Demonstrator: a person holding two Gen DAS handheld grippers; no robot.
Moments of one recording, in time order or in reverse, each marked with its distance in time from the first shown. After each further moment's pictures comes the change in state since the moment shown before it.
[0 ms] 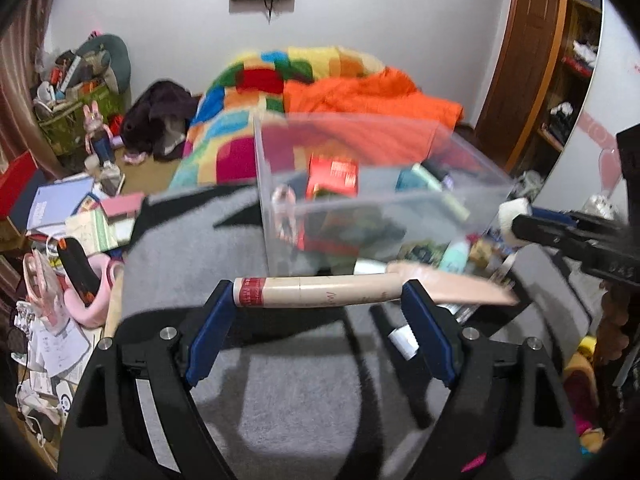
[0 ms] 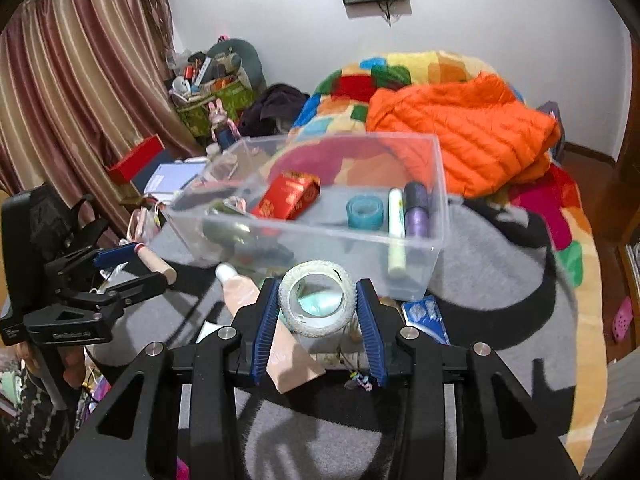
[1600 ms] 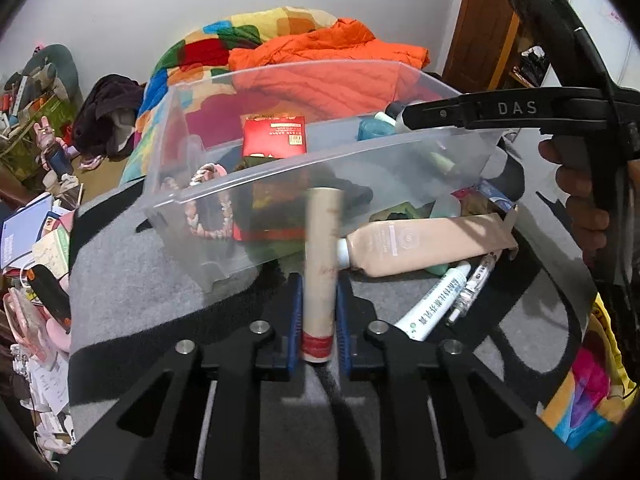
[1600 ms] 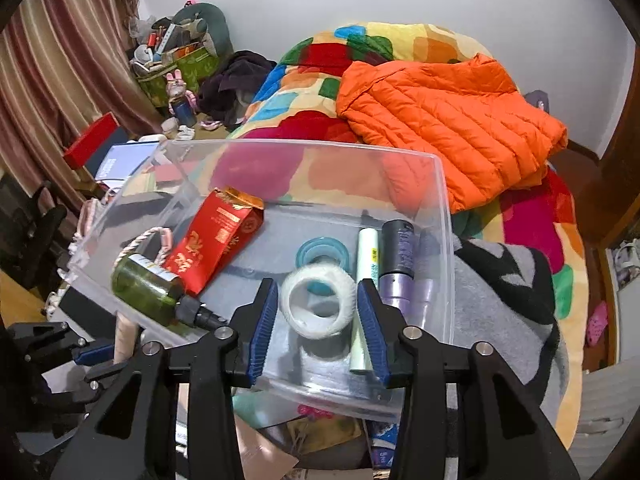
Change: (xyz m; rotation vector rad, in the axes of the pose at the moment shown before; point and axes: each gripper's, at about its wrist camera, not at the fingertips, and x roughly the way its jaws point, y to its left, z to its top) left arm 0.058 -0.029 -0.003 0.153 0.155 -0.076; right arm 0.084 -0.027 0.062 -0.003 0.159 -0.109
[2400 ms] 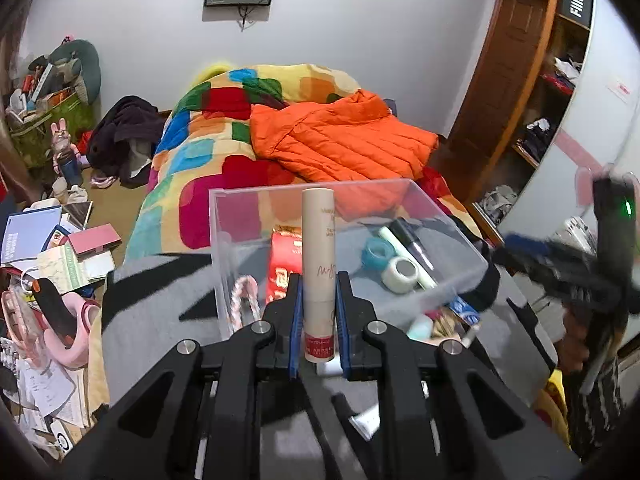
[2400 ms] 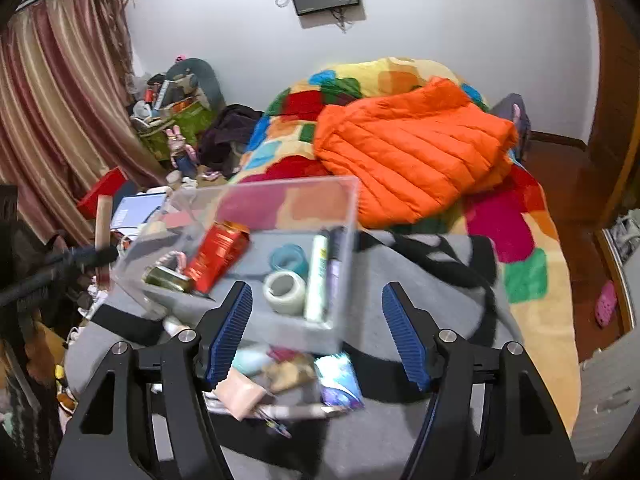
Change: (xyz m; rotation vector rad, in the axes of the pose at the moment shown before) left arm -0.052 0.031 0.075 -0.140 -0.153 -0.042; right arm -0.078 -0.044 -0.038 0.113 -0.162 0.012
